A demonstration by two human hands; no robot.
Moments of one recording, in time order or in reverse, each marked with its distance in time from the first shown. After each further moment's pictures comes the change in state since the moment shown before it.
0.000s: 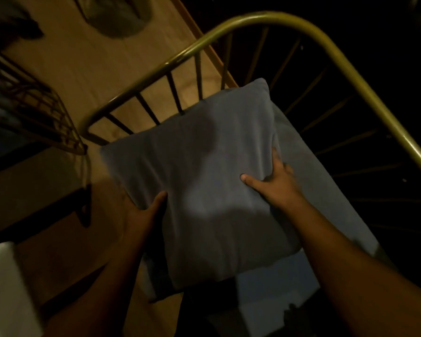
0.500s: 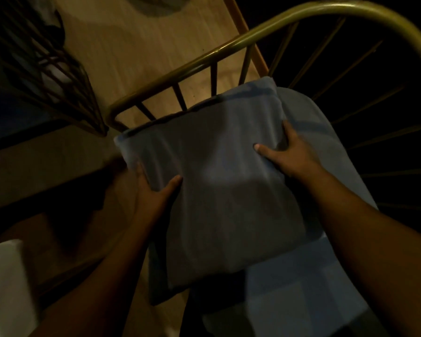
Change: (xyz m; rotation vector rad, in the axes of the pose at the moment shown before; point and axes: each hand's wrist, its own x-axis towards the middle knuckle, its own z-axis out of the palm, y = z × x) left_hand 0.081 -0.007 -0.006 0.083 0.021 0.039; right_hand 0.110 -0.069 0.033 -0.063 -0.045 -0.159
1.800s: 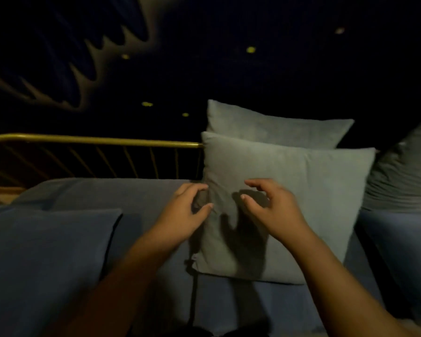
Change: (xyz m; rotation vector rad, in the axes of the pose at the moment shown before) left_hand -0.514 0.127 0.153 0.438 -1.309 1.323; right_hand -0.631 0.213 -0.141 0.232 0.972 0.354
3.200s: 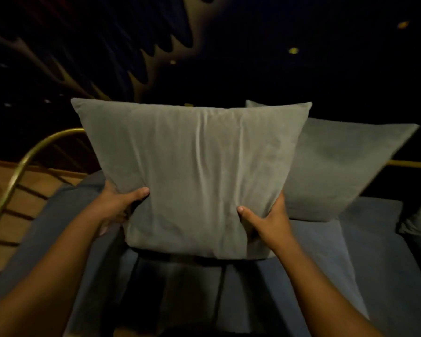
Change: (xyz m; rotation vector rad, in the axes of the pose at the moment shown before) left_hand -0.056 -0.082 -0.133 -0.494 0.383 -0.611; right_hand 0.005 0.016 0.086 0.618 0.052 0.108
